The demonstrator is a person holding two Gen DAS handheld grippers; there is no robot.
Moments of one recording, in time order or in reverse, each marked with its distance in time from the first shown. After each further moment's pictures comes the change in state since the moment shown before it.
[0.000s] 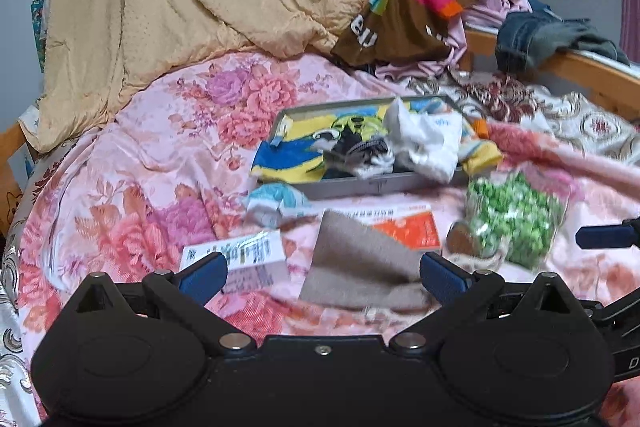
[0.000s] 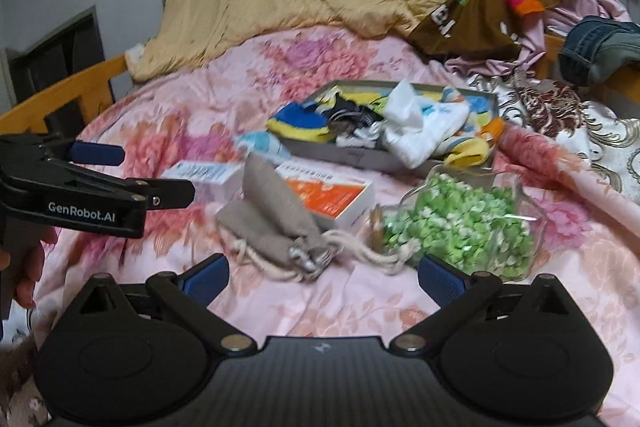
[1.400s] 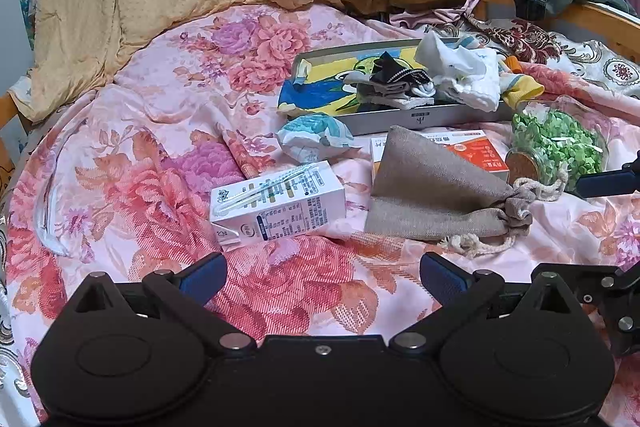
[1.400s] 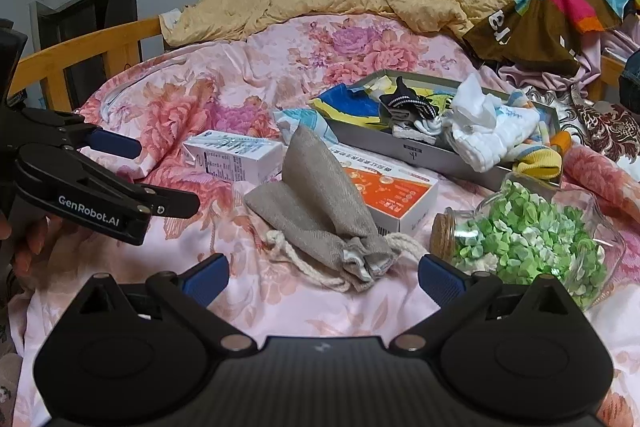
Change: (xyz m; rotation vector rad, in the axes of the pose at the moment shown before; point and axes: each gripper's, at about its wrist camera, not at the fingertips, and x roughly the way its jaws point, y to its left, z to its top) left arm 0.042 0.052 -0.039 0.031 0.095 -0.011; right arm 0.053 0.034 -0.007 -0.131 0.002 0.052
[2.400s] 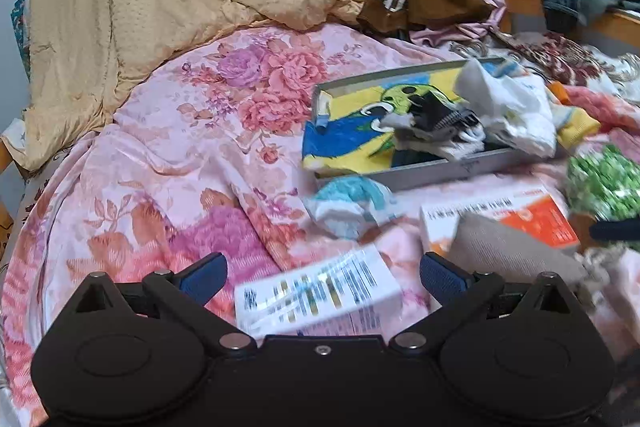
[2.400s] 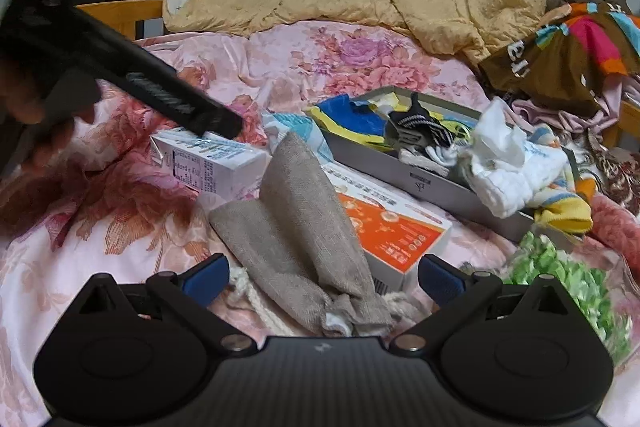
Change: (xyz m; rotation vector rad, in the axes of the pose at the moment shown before) left arm 0.058 0.024 0.064 0.045 -0.042 0.056; right arm 0.060 0.003 0.009 -0.139 -0.048 -0.040
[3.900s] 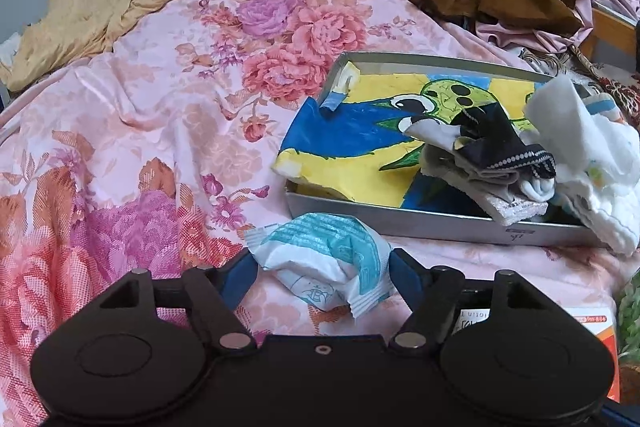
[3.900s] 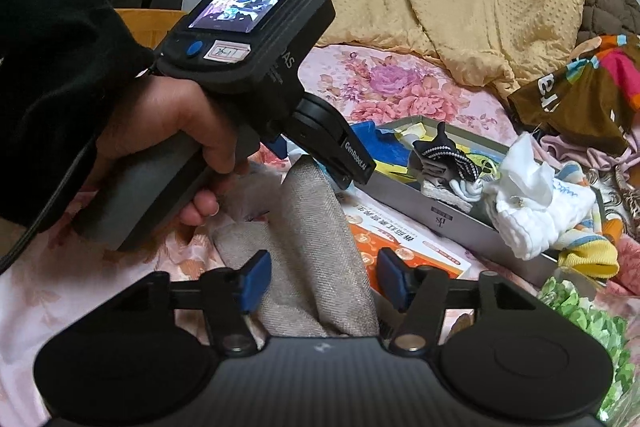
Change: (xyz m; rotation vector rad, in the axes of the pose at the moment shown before) left arm 0.112 -0.030 0.035 -0.247 0.100 0.064; right arm 0.012 -0.004 0.001 -0.080 -0.081 0.066
